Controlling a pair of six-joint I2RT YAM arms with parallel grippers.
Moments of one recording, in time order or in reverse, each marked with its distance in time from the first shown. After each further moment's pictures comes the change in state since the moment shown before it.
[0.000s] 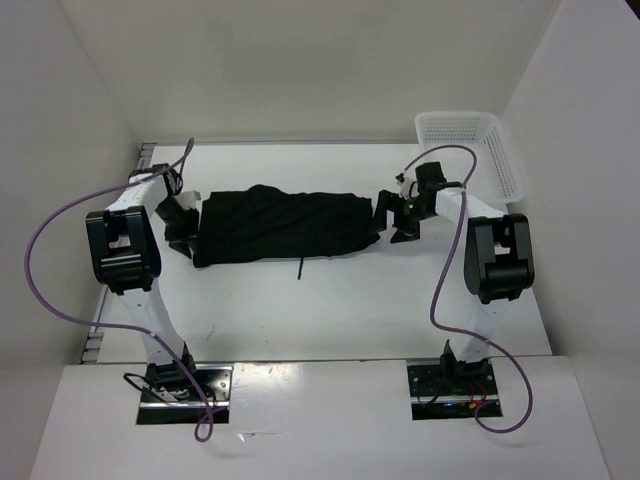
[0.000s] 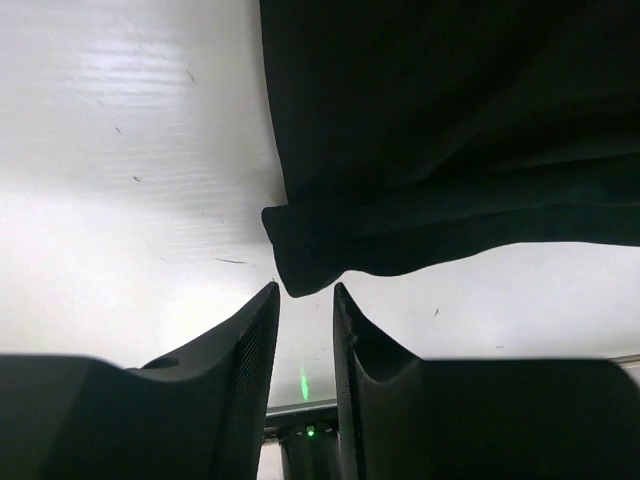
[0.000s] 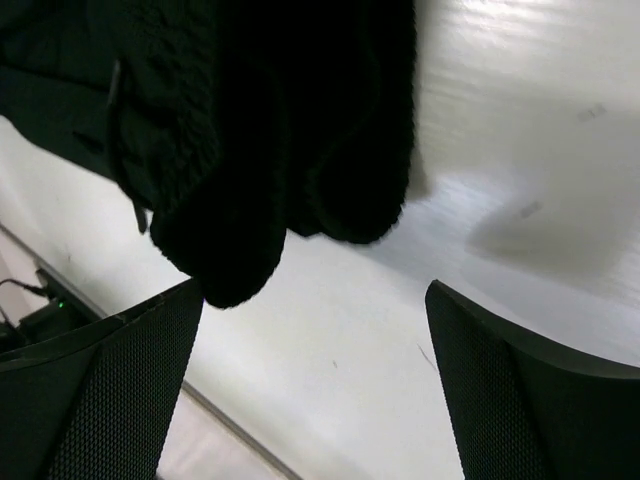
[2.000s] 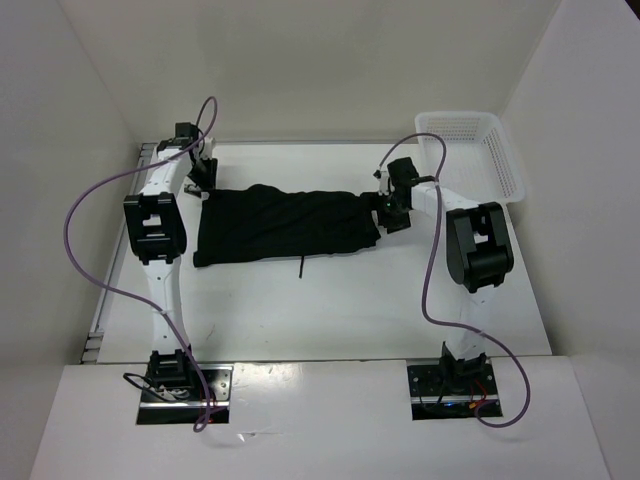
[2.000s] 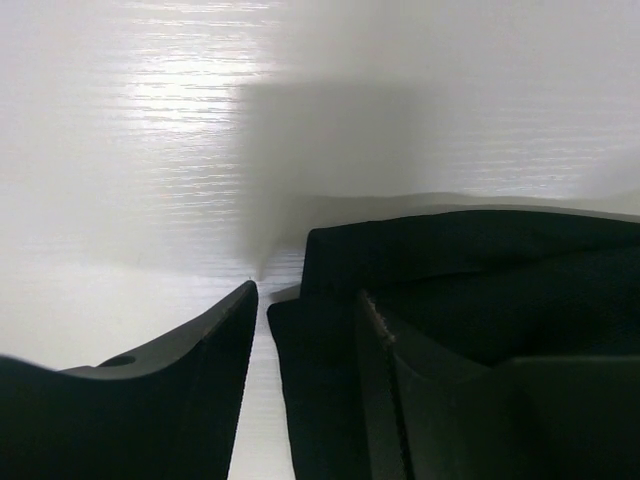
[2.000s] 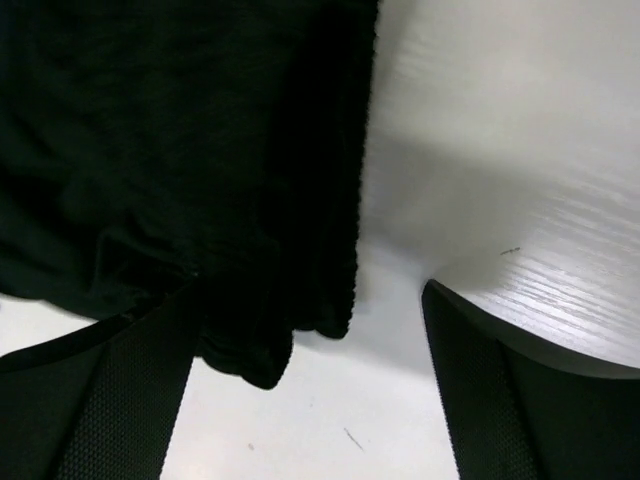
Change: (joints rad) left arm -0.101 0.443 0.671 0.239 -0.119 0.000; right arm 0.138 0.112 0.143 0.026 0.304 -0.121
